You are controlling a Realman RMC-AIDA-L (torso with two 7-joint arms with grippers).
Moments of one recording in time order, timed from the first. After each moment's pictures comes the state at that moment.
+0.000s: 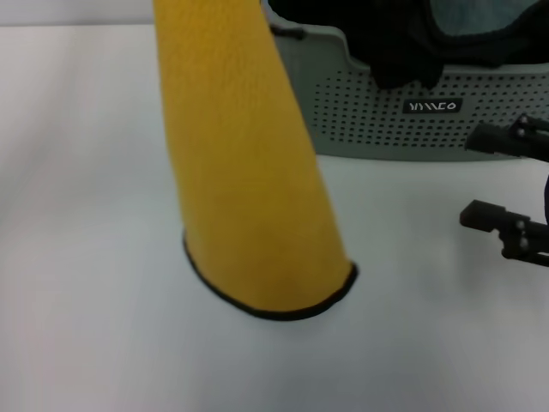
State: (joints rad) left arm -0.49 -1.99 0.84 1.08 1.12 1.92 -1.76; right arm 0.23 2.03 -1.11 -0.91 -1.25 -1.88 1.11
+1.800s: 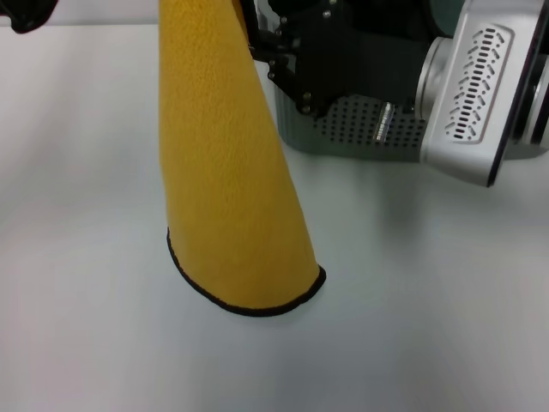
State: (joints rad) left arm -0.47 -2.00 0.84 0.98 1.20 1.92 -1.64; right arm 0.48 2.03 -1.75 -1.18 -1.22 -0.75 0.79
